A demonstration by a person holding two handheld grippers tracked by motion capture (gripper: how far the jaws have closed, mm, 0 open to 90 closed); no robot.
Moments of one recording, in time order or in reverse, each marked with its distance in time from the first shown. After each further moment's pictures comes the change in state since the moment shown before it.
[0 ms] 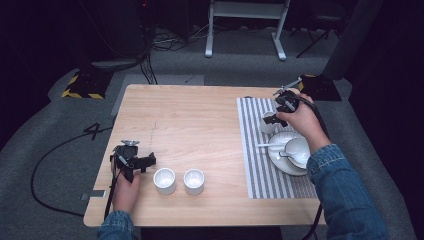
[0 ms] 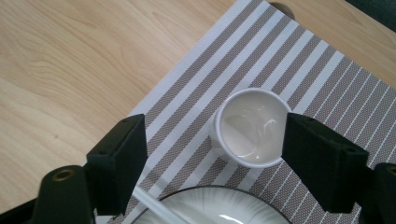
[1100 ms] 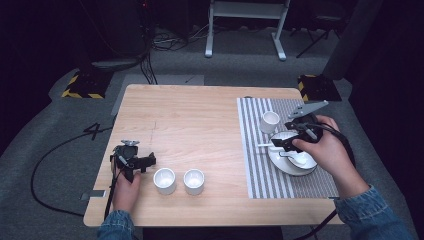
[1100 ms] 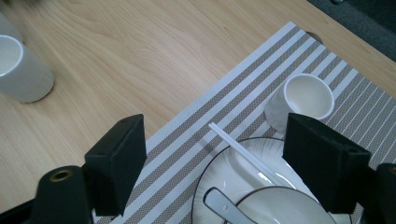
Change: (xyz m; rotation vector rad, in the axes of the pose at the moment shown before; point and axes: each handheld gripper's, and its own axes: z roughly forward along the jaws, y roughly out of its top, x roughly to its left) left arm 0.000 0.000 0.000 -0.003 0.000 -0.004; right arm 0.077 -0.061 -0.093 -0.148 0.030 -0.113
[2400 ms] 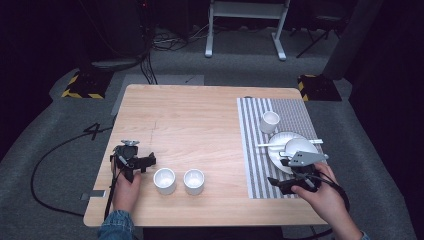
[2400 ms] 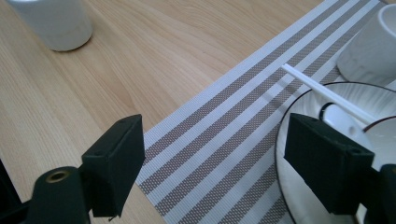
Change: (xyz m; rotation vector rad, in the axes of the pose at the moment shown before) left arm 0.000 0.000 0.000 0.000 0.000 0.000; right arm 0.060 -0.102 0.034 -0.119 0.047 0.007
